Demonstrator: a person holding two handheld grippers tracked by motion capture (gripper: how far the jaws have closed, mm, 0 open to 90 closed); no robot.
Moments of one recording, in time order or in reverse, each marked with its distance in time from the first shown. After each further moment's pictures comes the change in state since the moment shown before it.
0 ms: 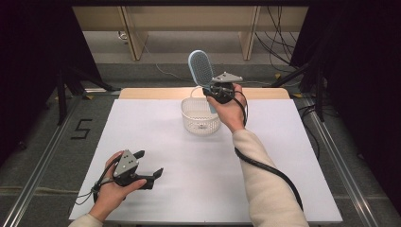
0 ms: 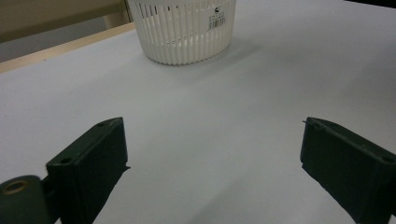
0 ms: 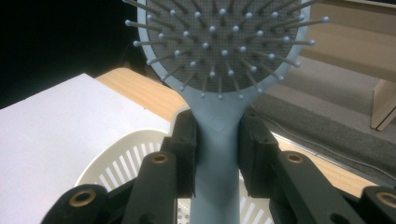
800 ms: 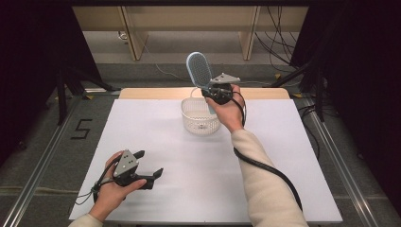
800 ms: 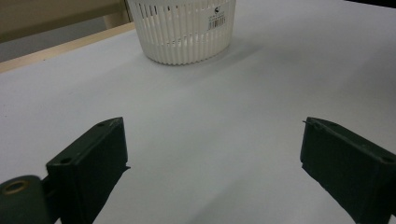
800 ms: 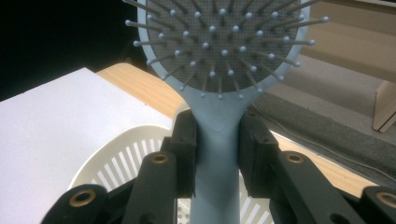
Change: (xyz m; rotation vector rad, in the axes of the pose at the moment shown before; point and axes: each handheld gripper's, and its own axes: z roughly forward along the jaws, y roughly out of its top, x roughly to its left) left arm 0.000 0.000 0.000 -0.001 -0.001 0.000; right arm 0.001 -0.004 0.007 0.009 0.006 -0.020
